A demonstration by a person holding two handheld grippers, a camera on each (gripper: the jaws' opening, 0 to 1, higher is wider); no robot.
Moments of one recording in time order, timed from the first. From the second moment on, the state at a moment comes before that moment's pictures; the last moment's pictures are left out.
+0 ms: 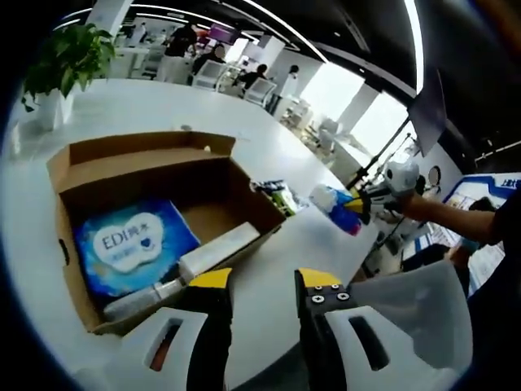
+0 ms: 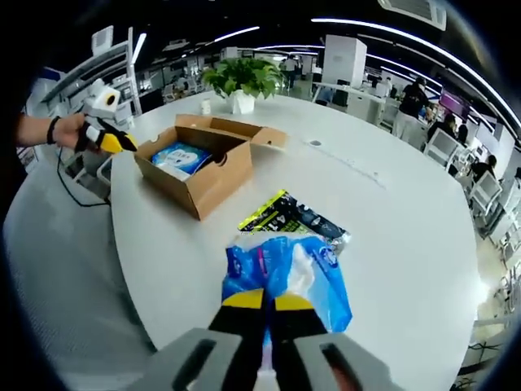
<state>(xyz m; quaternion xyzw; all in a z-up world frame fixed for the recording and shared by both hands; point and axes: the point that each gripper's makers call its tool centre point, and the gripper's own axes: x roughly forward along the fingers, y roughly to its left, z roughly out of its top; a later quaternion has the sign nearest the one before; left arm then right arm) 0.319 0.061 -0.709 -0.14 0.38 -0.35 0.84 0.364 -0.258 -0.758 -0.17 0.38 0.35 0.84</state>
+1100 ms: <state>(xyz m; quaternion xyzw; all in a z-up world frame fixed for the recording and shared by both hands) 0.309 0.082 -0.710 -0.16 0.38 -0.30 0.86 0.429 -0.301 -0.781 -0.33 0.39 0.41 0.75</state>
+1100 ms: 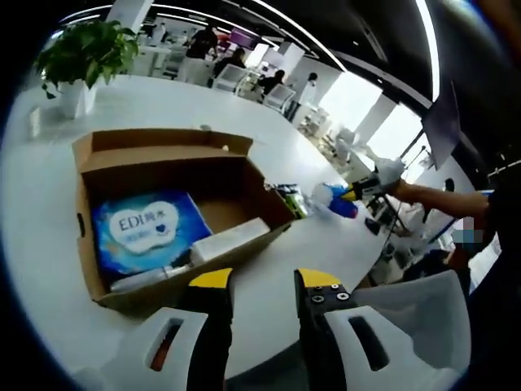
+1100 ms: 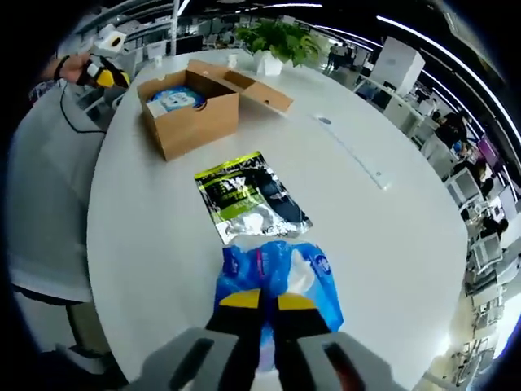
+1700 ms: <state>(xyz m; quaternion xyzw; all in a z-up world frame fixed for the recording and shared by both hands) 0.302 0.084 -0.711 -0.17 0.38 -0.27 0.87 0.450 -0.307 -0.793 -0.33 0.40 0.40 0.75</state>
